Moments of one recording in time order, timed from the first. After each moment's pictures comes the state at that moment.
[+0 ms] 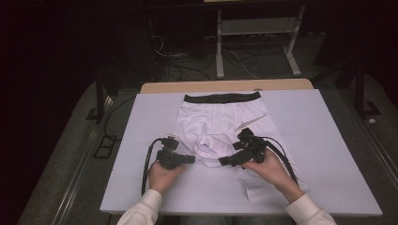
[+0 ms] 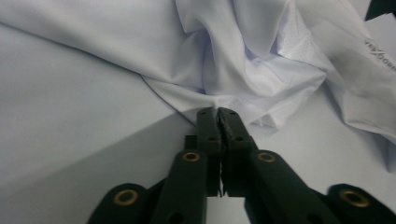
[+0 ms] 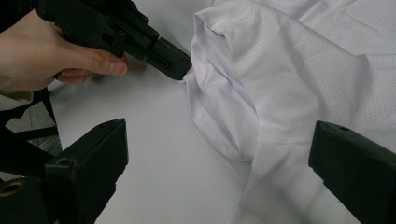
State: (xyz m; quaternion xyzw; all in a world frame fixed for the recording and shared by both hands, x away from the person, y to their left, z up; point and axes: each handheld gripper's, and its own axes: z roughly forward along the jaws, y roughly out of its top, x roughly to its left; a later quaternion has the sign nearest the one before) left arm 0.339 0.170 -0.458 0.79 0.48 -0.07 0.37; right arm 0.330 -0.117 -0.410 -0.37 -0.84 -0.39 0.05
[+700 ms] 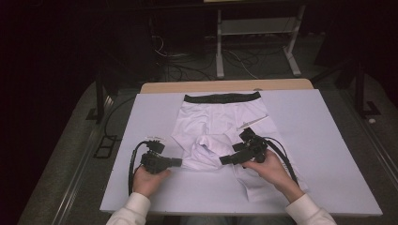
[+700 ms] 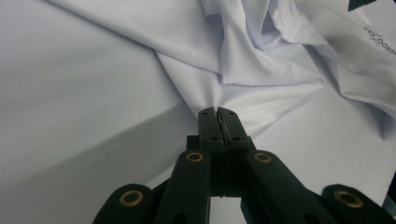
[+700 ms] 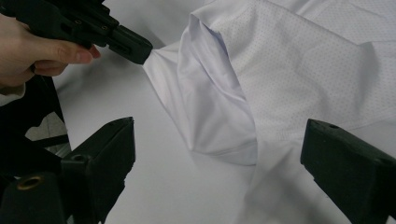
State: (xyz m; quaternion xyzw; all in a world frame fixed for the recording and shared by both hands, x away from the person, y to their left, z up) left arm 0.314 0.217 -0.438 0.79 0.48 -0.04 0.37; right arm 0.333 -0.121 -0.416 -0.38 -0.83 -0.40 0.08
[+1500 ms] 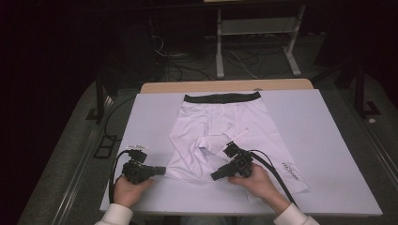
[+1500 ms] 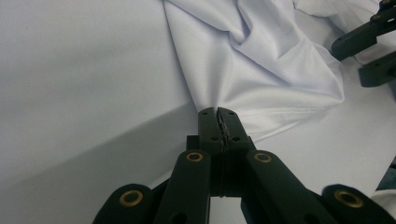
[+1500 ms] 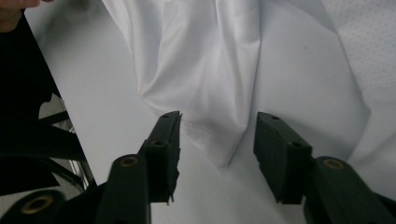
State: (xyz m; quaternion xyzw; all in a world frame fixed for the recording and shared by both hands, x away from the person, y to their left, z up) left arm 0.290 0.258 -0.440 0.79 0.49 -0.03 0.36; right arm 0.312 -0.080 -0.448 -0.42 -0.84 -0.31 0.14
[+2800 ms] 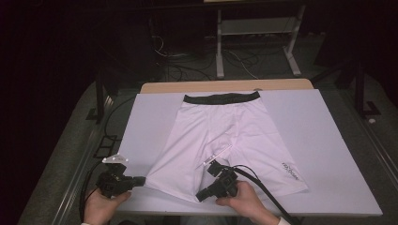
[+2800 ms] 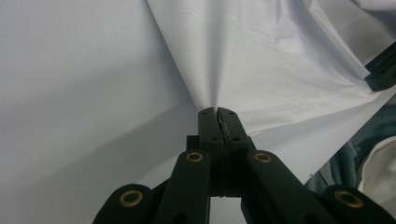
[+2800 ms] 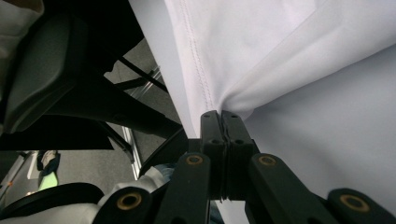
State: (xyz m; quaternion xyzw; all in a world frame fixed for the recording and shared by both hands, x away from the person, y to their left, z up) left arm 0.243 0.298 -0.409 0.83 0.46 0.02 0.31; right arm 0.267 -0.034 -0.450 -0.34 -0.84 -0.33 0.25
